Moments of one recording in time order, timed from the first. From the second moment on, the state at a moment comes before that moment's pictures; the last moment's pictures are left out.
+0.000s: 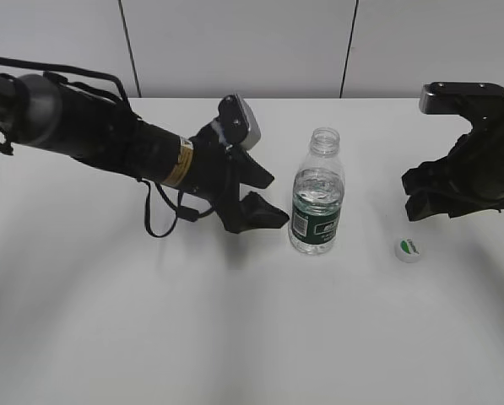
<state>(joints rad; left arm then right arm) -0.48 2.21 -1.32 1.61 -0.70 -0.93 0.18 1.67 -0.92 0.23 0.54 -0.18</state>
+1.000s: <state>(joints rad) -0.59 1.85 -1.16 0.95 0.72 -1.10 0.18 1.30 -0.92 0.23 0.91 -0.18</state>
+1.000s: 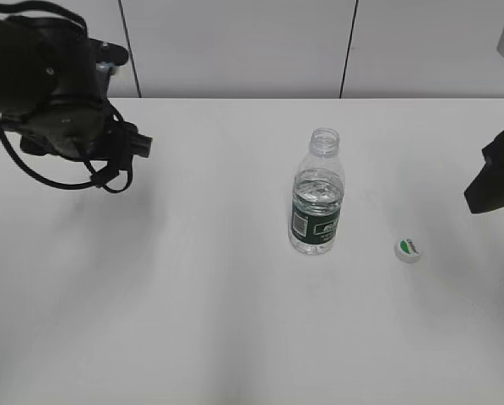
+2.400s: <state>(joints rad) -0.59 0.71 -0.91 0.12 1.13 -0.26 0.18 0.53 -0.92 0.26 1.21 -0.17</state>
